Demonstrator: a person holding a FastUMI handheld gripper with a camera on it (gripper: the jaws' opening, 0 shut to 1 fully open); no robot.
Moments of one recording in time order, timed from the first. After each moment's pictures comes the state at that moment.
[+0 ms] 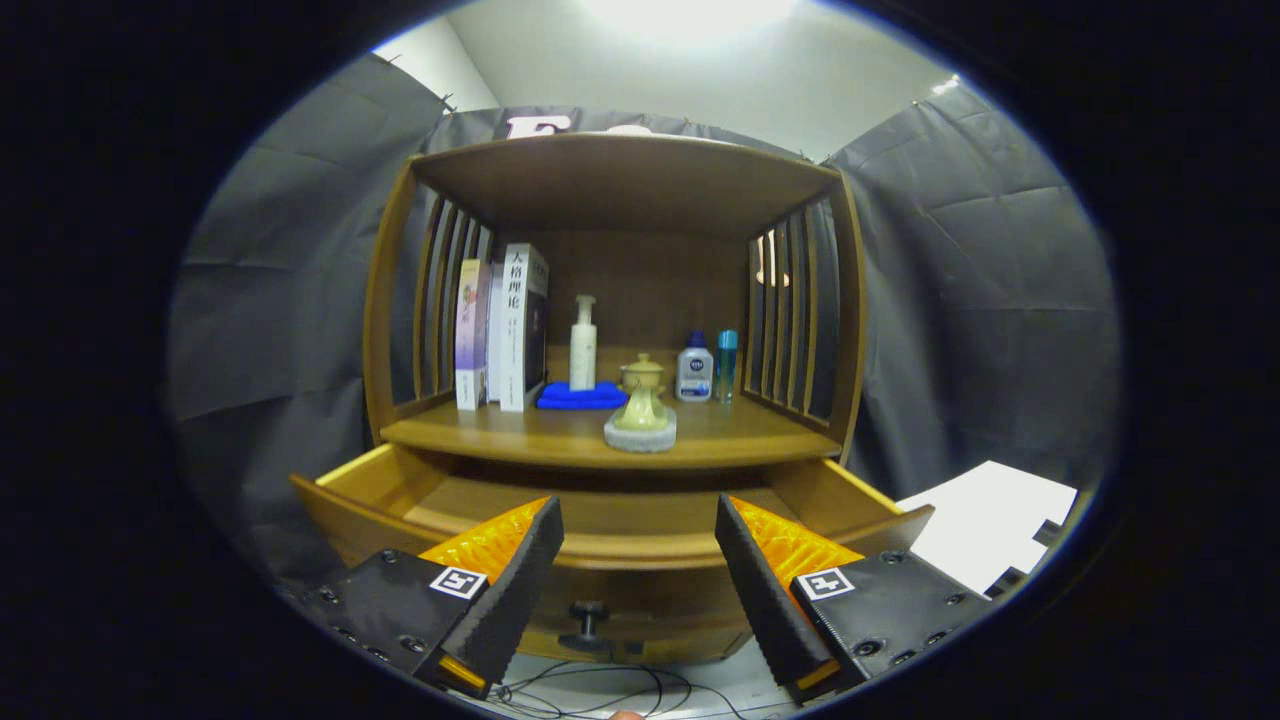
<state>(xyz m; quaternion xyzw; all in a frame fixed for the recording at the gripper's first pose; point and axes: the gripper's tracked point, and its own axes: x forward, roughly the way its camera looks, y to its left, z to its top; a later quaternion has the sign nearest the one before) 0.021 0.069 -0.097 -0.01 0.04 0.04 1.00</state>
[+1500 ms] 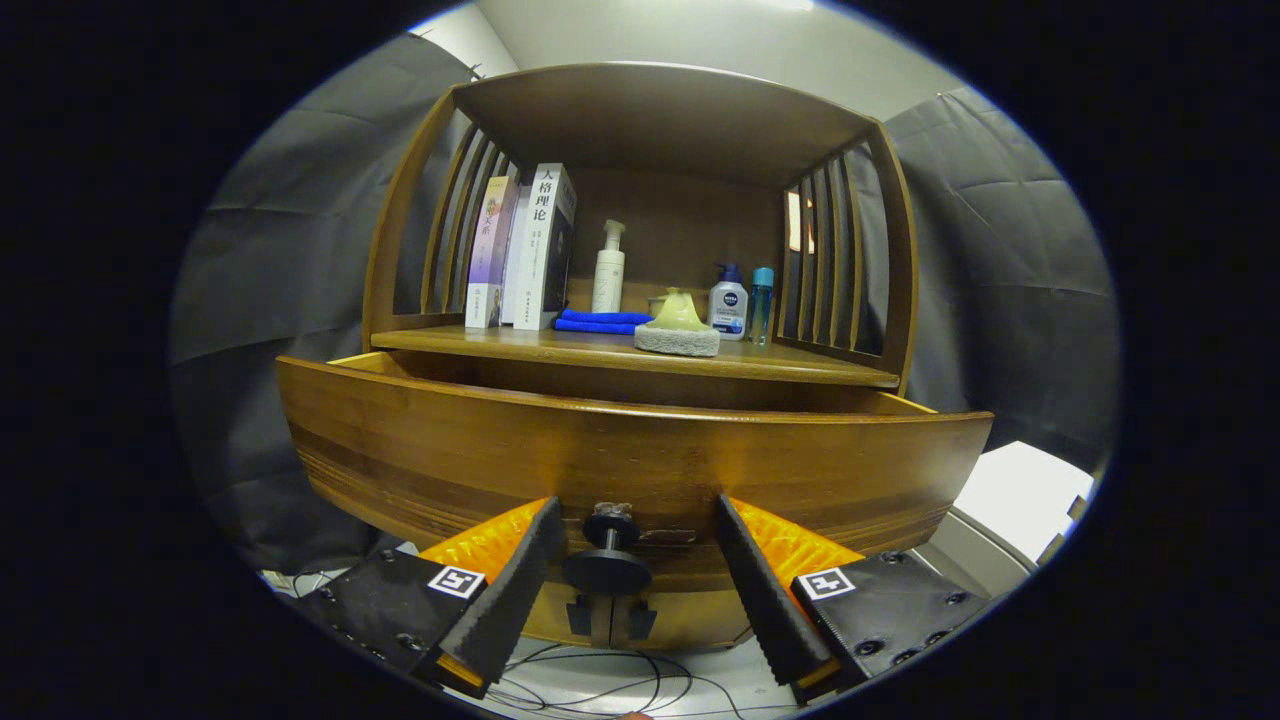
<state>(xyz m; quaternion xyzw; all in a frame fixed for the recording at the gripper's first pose) 0.068 0.091 -0.175 -0.03 0.08 0.06 0.99</state>
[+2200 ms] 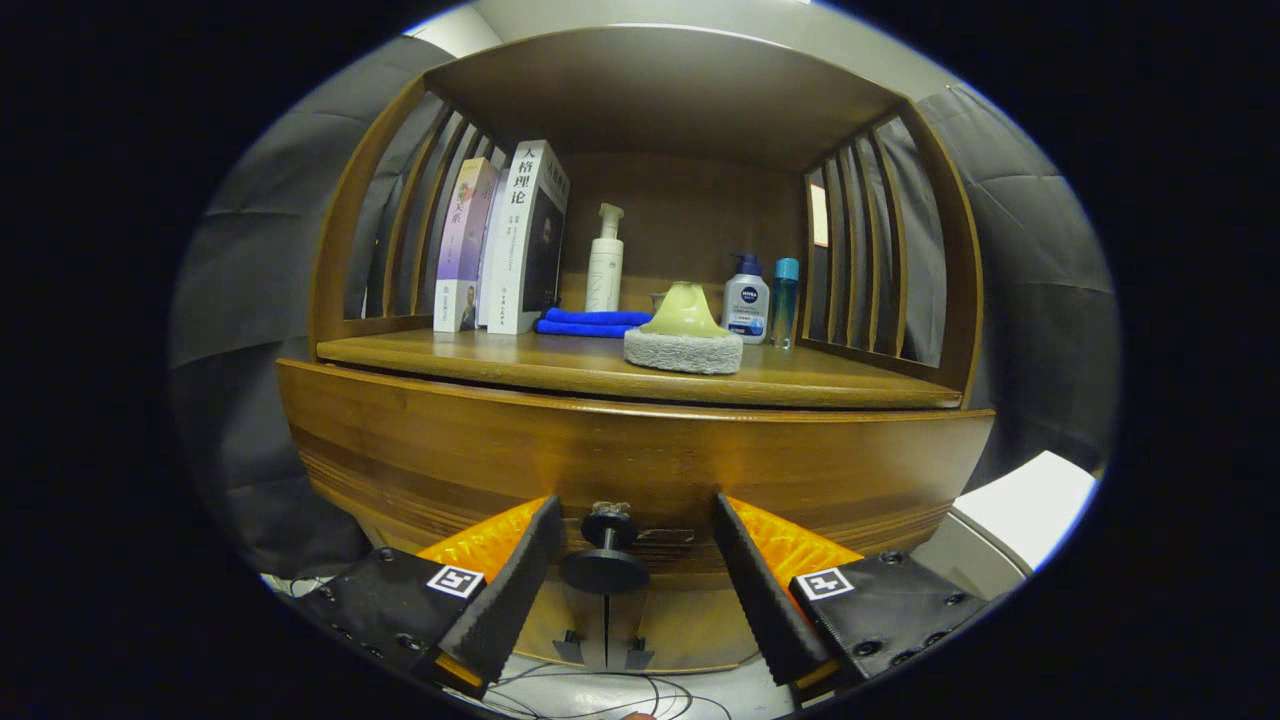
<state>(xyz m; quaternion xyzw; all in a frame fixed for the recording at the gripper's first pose) 0.150 0.093 -0.172 -0.03 0.08 0.08 0.99</state>
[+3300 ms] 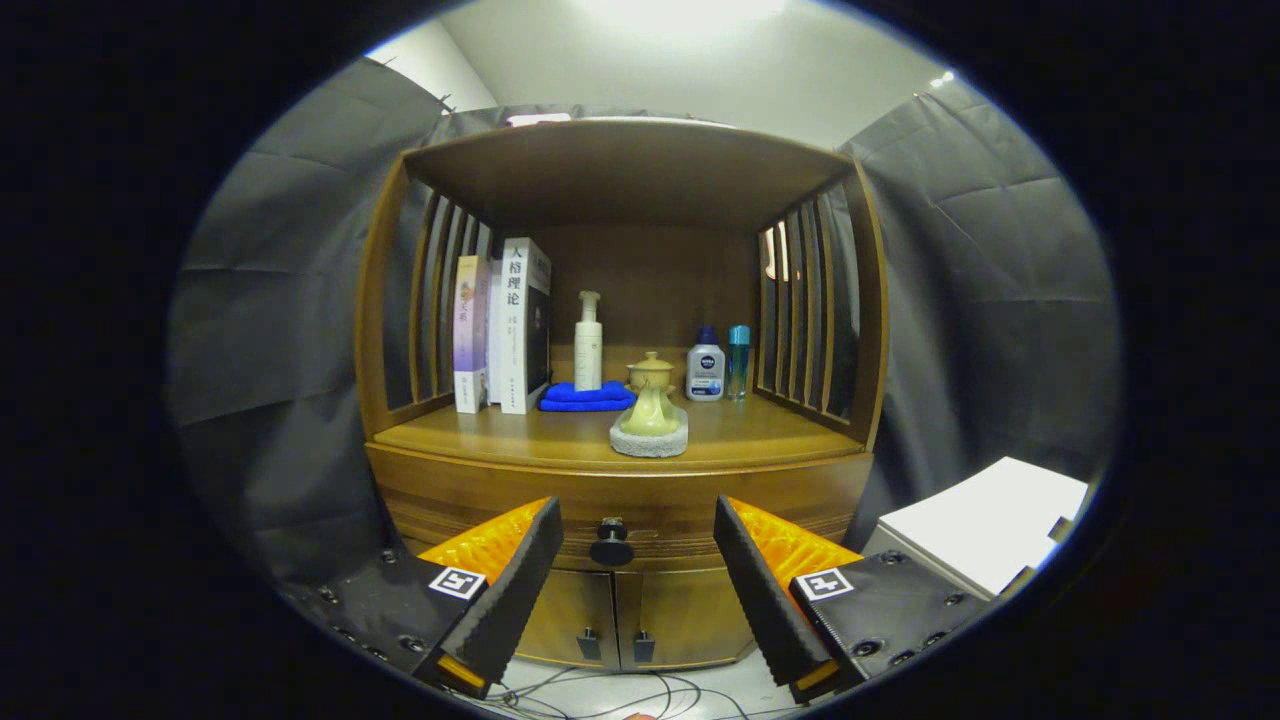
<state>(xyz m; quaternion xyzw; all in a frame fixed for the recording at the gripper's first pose) 0.038 0.067 -0.071 0.00 0.04 0.05 1.00</state>
